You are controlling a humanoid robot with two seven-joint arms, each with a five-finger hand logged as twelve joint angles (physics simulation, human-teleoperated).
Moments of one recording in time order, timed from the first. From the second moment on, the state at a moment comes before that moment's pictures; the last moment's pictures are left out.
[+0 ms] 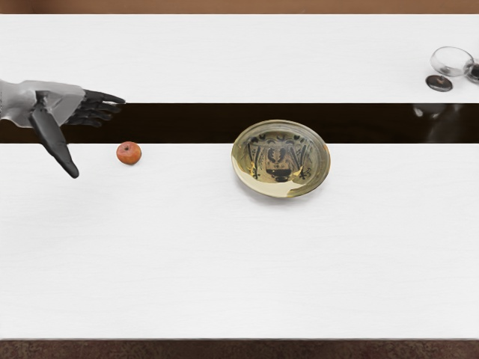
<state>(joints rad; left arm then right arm) -1.23 0.96 -0.27 -1.28 0.45 -0.61 0.33 -0.08 0.00 -0.15 0.16 0.05 0.02 -0.25</state>
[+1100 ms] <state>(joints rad) -1.21 0.51 0.00 -1.24 1.27 -0.03 0.61 -0.09 0.00 -0.15 0.16 0.05 0.02 -0.25</state>
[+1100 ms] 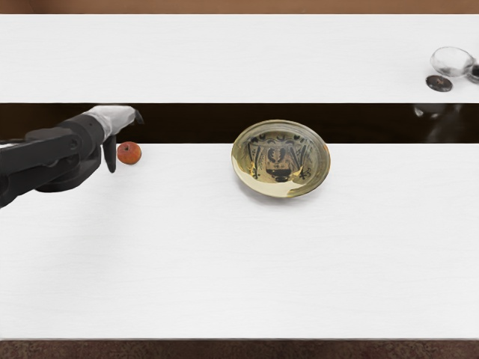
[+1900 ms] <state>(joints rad) -1.17 0.41 0.07 -1.12 1.28 0.10 0.61 -0.09 0.00 -0.15 0.16 0.05 0.02 -0.25</state>
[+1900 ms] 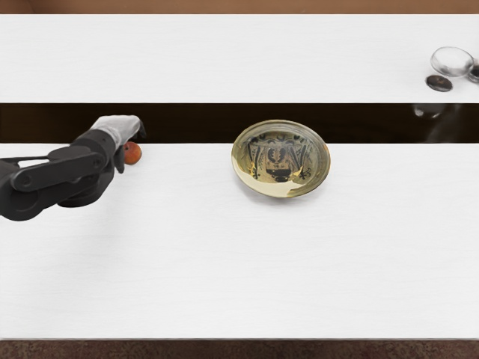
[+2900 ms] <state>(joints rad) -1.15 0.40 0.08 -1.12 1.28 0.10 0.61 -0.09 0.00 -0.15 0.16 0.05 0.02 -0.25</state>
